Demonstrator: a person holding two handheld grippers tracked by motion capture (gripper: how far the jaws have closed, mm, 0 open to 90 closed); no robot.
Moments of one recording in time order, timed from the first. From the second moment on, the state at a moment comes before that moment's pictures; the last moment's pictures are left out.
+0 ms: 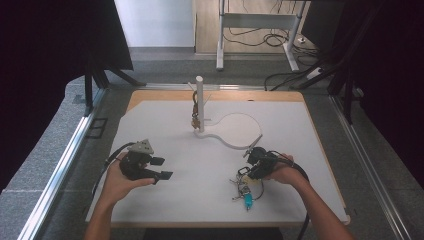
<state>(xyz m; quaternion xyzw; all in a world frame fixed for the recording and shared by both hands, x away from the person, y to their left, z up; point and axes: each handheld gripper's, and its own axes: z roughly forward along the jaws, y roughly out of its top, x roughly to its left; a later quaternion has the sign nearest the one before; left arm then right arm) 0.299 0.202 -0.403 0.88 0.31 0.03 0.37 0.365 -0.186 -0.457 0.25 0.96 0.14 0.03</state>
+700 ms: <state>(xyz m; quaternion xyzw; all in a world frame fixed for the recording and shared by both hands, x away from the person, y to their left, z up) 0.298 0.203 -0.403 0.88 0.31 0.03 0.37 0.374 -0.187 -0.454 0.26 0.96 0.13 -0.03</state>
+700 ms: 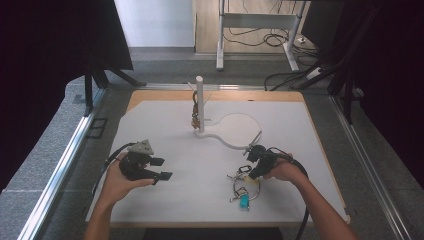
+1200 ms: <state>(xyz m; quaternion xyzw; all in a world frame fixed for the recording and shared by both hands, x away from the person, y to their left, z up) 0.298 0.202 -0.404 0.88 0.31 0.03 0.37 0.374 -0.202 -0.434 0.29 0.94 0.18 -0.09</state>
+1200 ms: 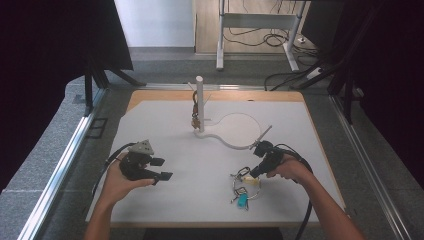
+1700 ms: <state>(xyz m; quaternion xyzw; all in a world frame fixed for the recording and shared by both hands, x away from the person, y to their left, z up) 0.298 0.203 -0.404 0.88 0.31 0.03 0.37 0.374 -0.205 -0.416 0.29 0.93 0.19 -0.09</state>
